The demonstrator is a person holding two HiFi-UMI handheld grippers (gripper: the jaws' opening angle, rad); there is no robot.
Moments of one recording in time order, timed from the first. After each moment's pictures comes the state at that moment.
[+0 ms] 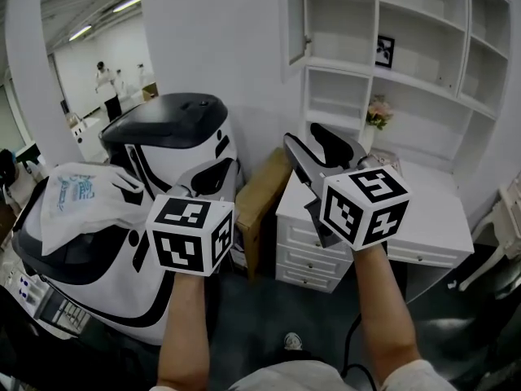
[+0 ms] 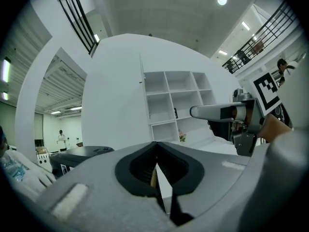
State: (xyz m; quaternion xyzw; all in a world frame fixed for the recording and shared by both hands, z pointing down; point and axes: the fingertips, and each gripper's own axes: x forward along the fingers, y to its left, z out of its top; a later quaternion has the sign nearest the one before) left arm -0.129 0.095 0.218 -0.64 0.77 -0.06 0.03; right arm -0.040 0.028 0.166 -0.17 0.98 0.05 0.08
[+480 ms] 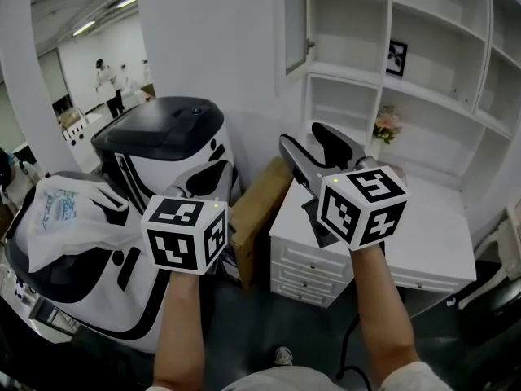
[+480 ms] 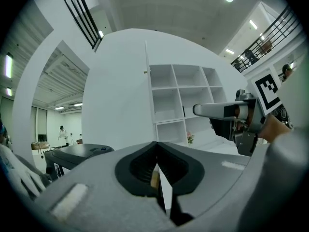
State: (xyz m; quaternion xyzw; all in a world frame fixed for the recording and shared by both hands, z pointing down) left arm -0.172 0.002 0.218 -0.62 0.78 -0.05 0.01; right arm -0.079 -0.073 0.160 -0.15 0.98 0.05 0.08
